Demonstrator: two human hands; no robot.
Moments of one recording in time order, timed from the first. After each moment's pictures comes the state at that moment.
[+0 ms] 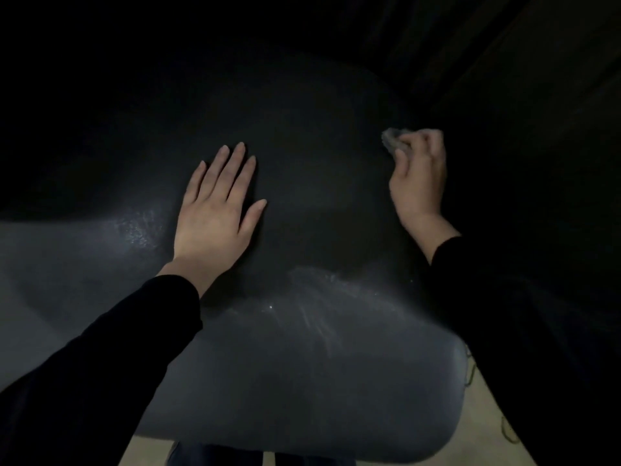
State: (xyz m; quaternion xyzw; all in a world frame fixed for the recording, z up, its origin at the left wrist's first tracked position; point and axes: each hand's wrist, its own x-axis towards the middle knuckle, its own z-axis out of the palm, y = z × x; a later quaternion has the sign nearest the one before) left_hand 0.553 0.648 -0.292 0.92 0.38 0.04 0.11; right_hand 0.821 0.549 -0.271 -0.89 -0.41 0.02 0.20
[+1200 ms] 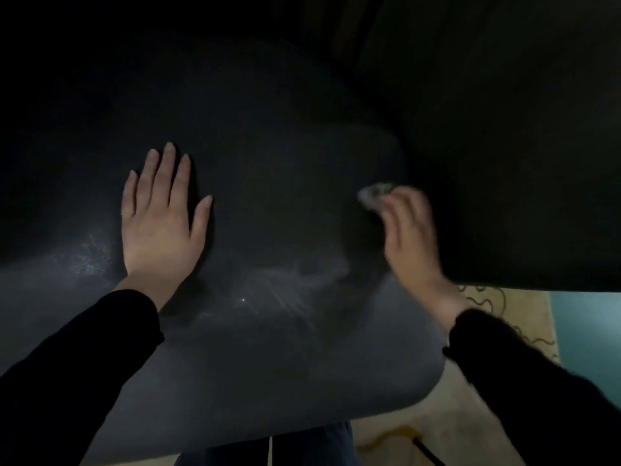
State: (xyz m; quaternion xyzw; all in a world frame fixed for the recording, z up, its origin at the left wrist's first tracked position) left_hand 0.554 0.646 -0.294 0.92 0.36 0.07 0.11; right_hand 0.770 0.407 -0.251 -0.89 -0.41 0.03 0.19
